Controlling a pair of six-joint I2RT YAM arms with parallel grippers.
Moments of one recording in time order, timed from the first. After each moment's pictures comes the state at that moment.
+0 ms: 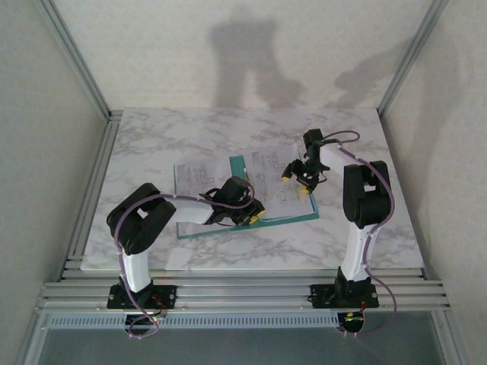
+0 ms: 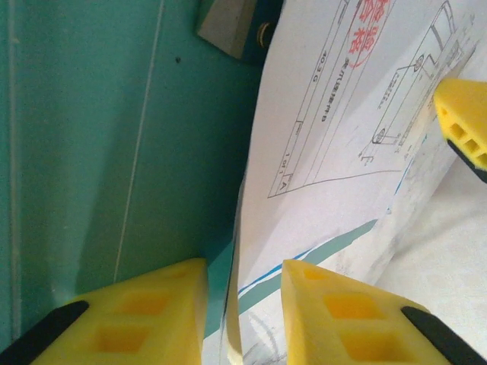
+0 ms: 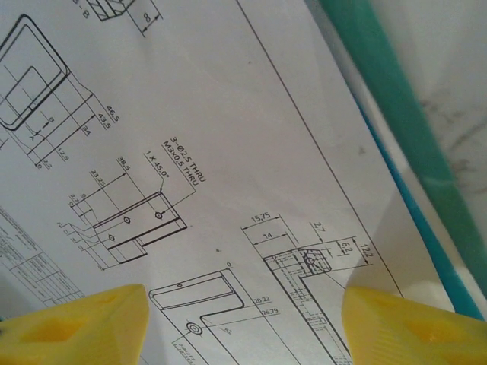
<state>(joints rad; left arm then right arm) -0.76 1.87 0.92 0.14 0.33 -1.42 0.22 2.01 1.42 -0.80 -0.32 0.62</state>
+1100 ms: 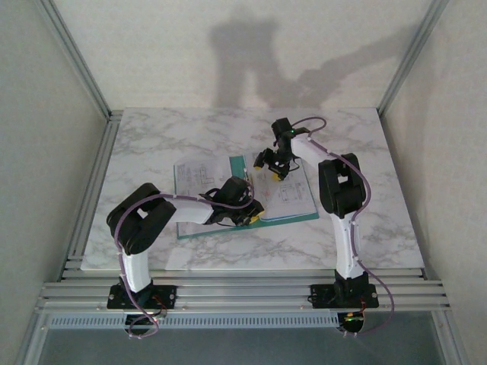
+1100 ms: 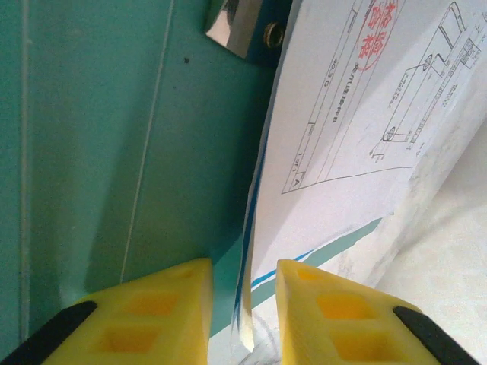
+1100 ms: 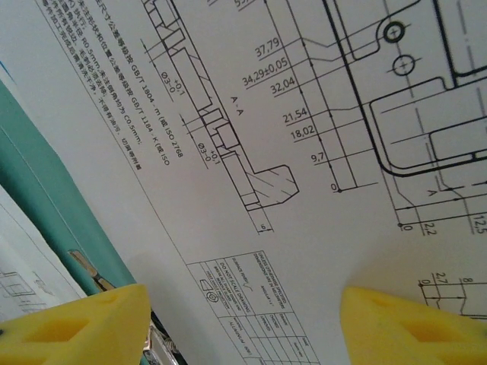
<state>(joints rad) -0.76 1.87 0.92 0.14 0.33 -1.42 0.39 2.24 1.77 -0.83 -0.36 0.69</state>
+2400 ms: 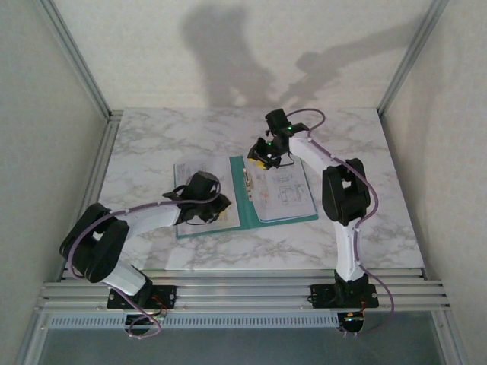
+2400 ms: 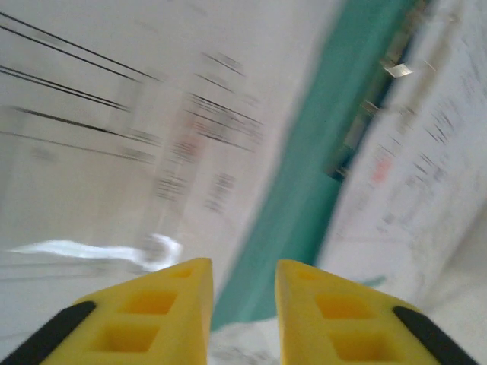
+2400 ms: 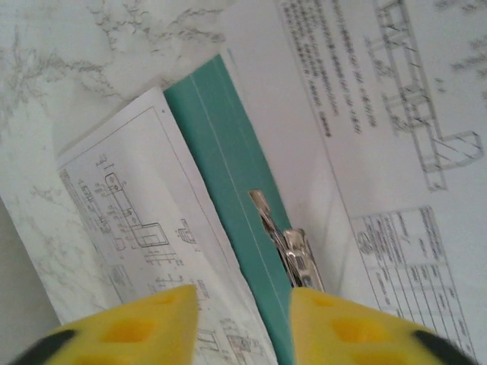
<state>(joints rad) -0.56 1.51 0.72 -0.14 0.19 -1.33 0.46 2.15 1.79 -0.75 -0.42 0.79</state>
